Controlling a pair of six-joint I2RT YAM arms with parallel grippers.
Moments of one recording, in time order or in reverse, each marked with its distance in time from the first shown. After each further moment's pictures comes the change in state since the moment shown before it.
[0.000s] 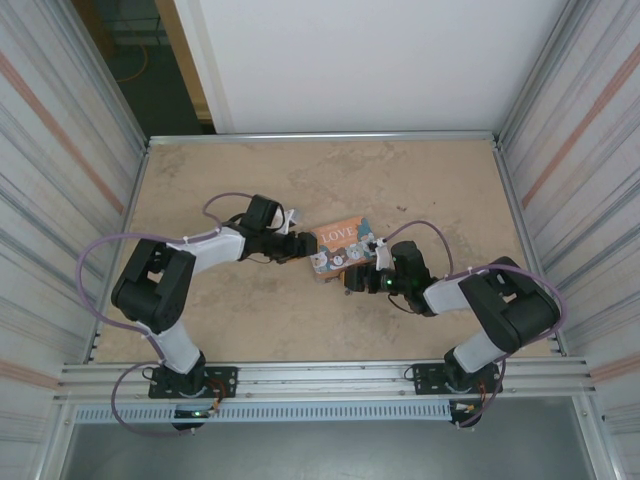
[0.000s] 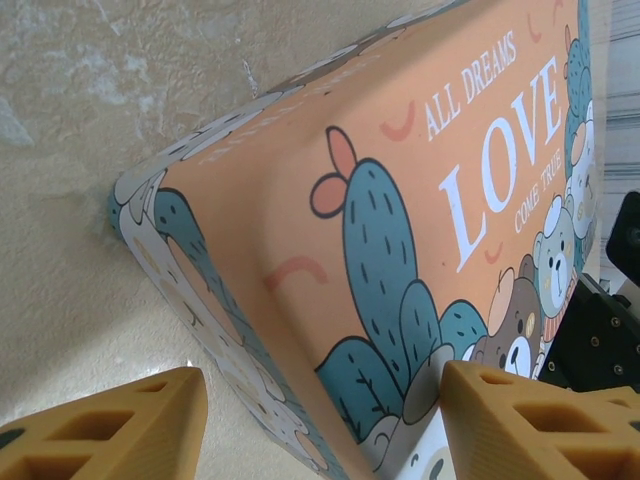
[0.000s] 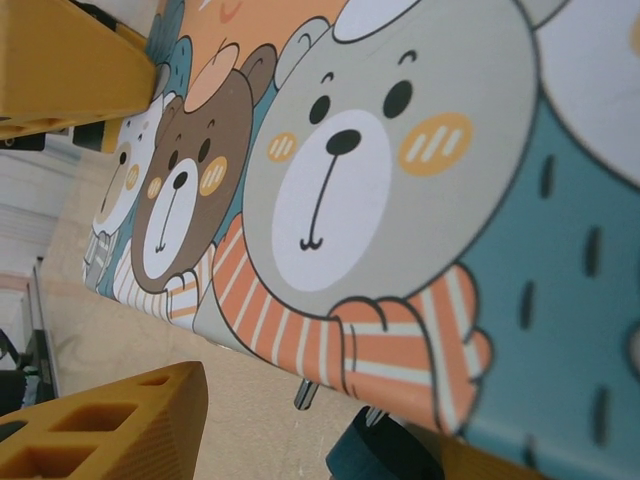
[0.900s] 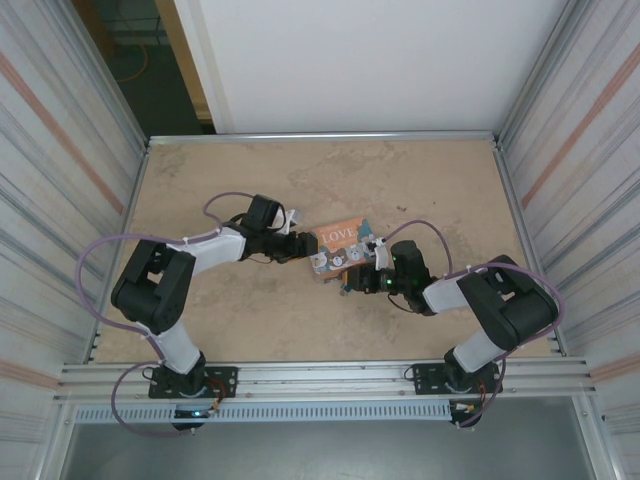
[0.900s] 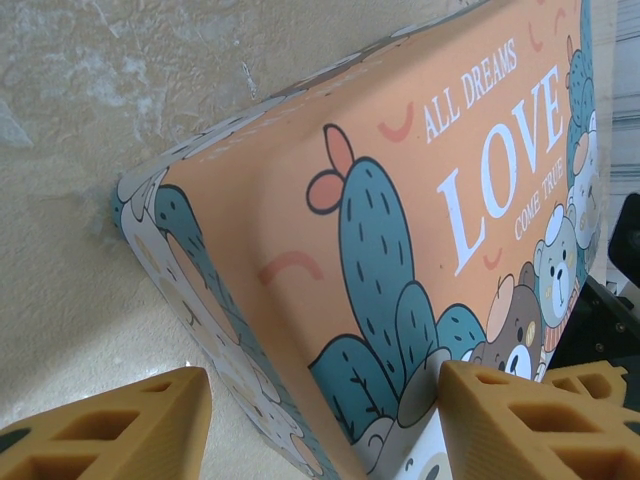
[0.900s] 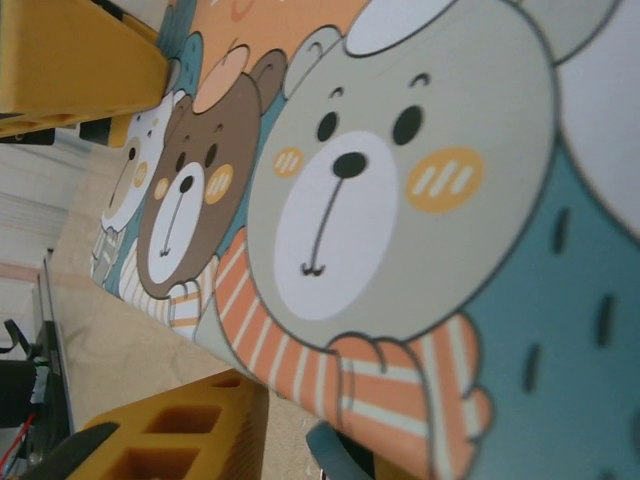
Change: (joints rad) left arm -0.005 -0.003 0.002 -0.006 -0.024 -0.001; right arm 0.000 0.011 0.005 0.003 -0.025 -0.004
